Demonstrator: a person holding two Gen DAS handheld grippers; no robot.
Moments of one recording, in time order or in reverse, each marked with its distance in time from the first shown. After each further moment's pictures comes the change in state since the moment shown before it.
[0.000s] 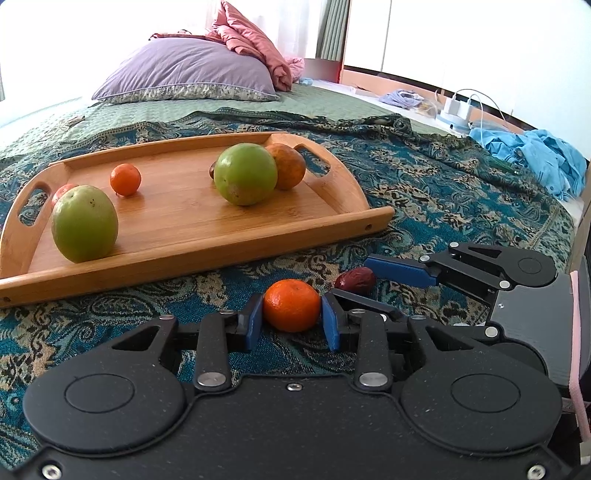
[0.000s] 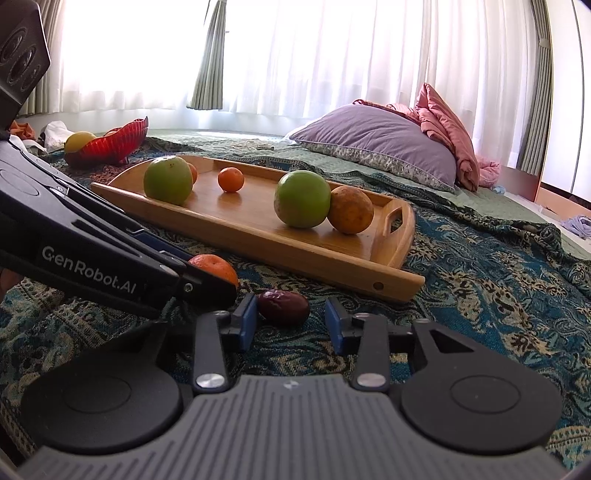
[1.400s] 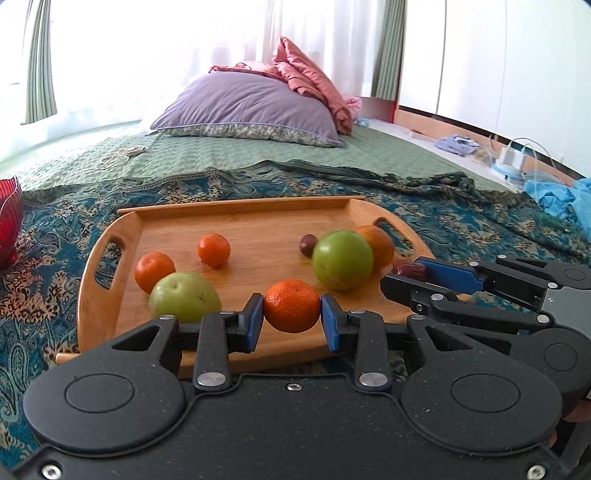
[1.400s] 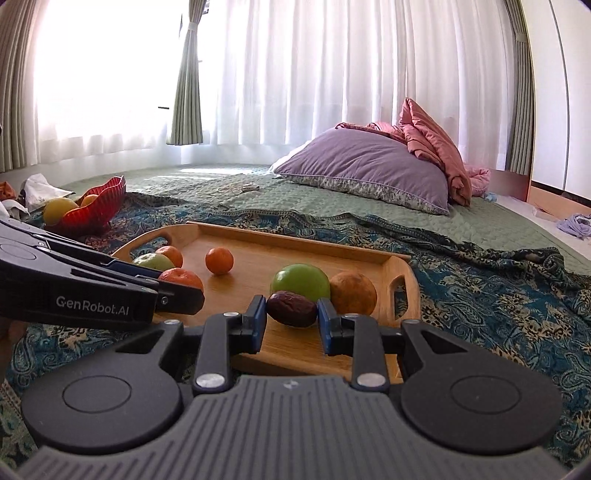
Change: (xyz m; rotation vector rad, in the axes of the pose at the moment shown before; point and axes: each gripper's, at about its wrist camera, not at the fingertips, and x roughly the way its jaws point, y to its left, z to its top) left arm -0.014 0.056 0.055 -0.073 -0.107 0.159; right arm 0.021 -0.001 0.076 0.112 -0.059 -0.024
